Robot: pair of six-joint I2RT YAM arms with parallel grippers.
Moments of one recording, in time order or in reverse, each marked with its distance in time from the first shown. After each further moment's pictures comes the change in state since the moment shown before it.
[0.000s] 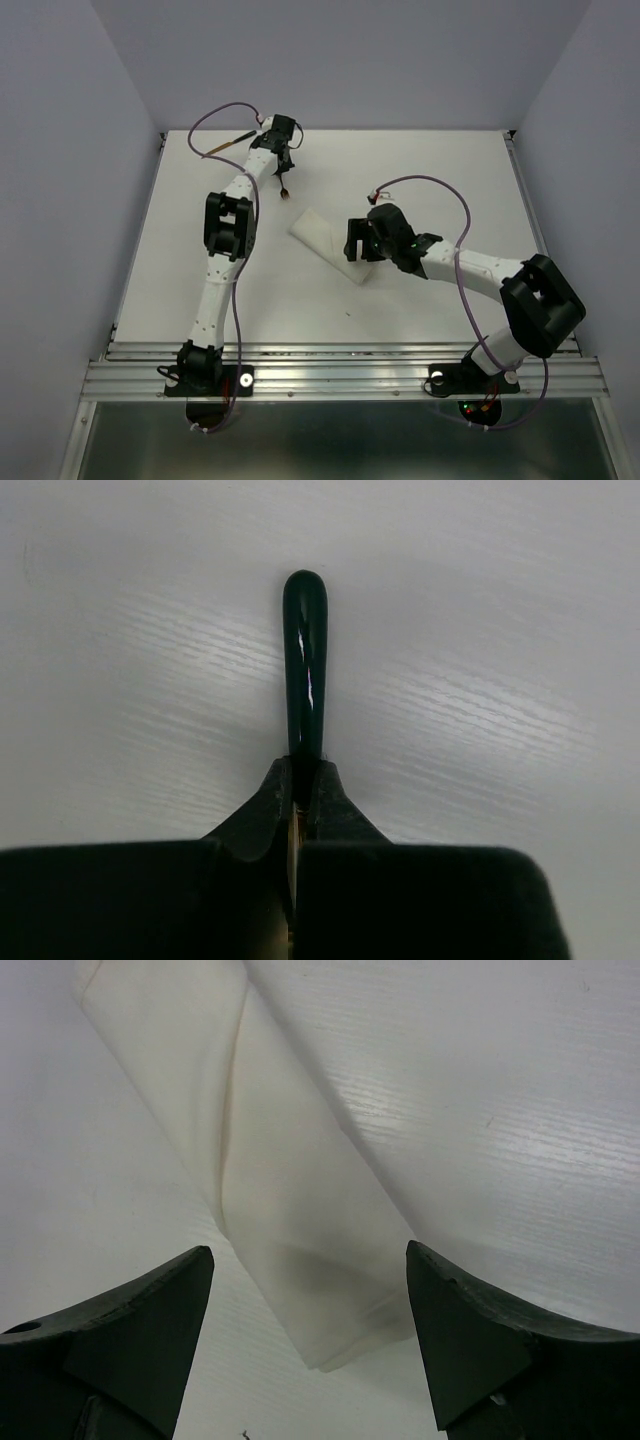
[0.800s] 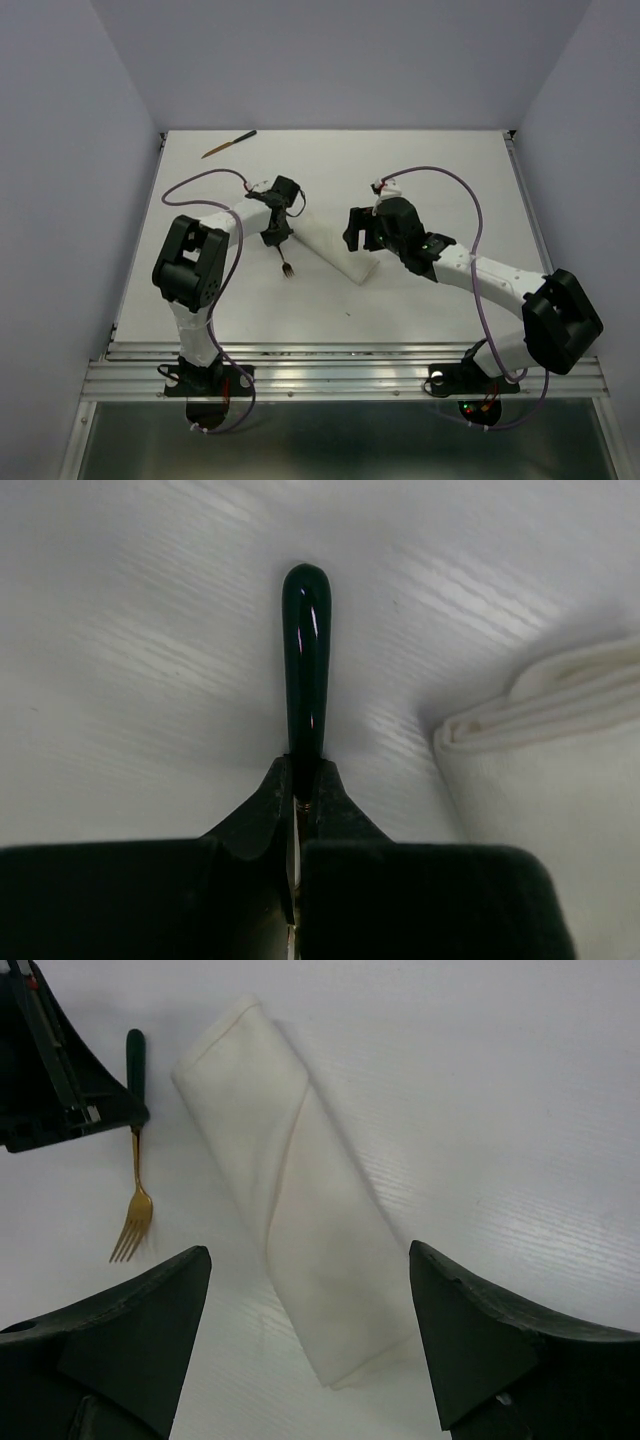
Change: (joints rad) left arm -0.142 -0.772 -1.223 0.143 -0.018 -0.347; right arm 0.000 -0.117 -0.005 0.084 0.015 -0.100
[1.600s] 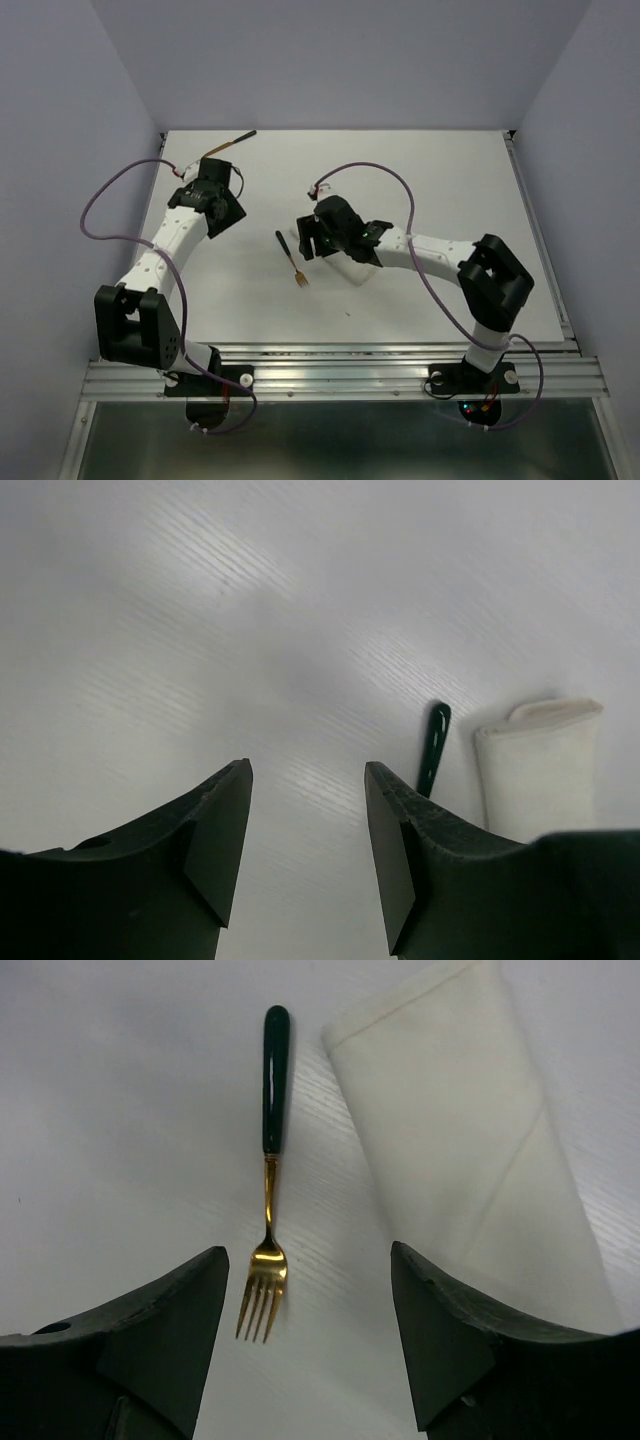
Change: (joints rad) left arm 0.198 -0.452 -0.057 -0.172 0.063 0.086; right arm 0.175 0.344 0.338 -0.141 -0.037 0.019
